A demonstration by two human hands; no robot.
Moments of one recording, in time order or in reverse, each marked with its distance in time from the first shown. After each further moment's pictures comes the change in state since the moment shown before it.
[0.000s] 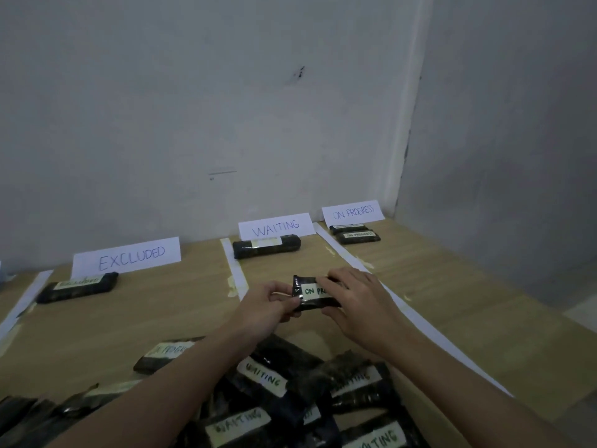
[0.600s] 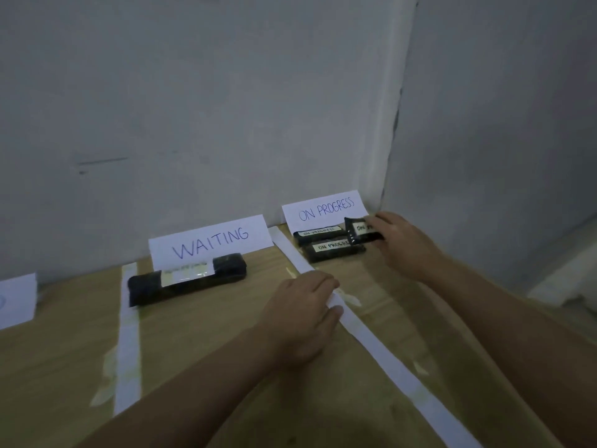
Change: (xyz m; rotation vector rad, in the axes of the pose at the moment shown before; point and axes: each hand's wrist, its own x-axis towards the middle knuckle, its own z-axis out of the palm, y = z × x) left_hand 0.194 -0.011 0.100 1.031 -0.196 0.677; right_hand 0.083 0.256 0.104 0.015 -0.142 0.398
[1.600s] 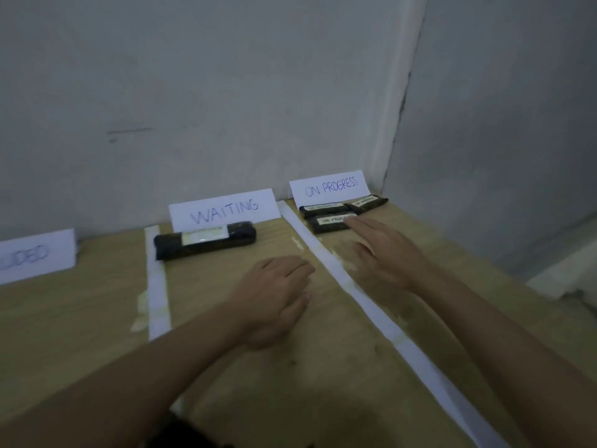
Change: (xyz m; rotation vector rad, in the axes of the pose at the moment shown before) left_hand -0.063 -0.002 -0.026 0.084 -0.095 -0.001; right_hand -0.063 -0.059 -0.027 0.128 -0.060 -0.195
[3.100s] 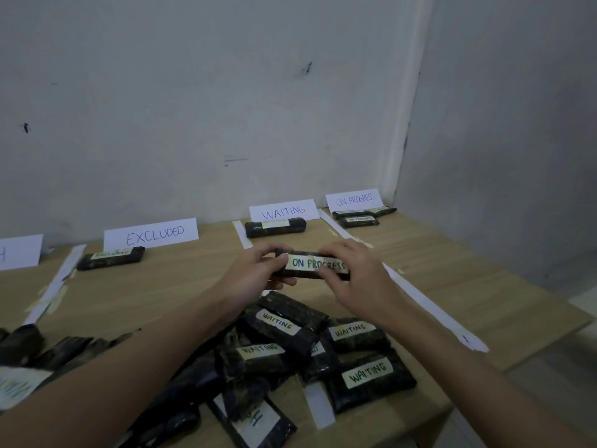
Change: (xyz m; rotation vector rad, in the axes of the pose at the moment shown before) left_hand -0.195 0.065 -0.099 -1.195 0.303 -0.485; right_hand -0.135 -0.229 -0.072 0.317 0.254 -0.019
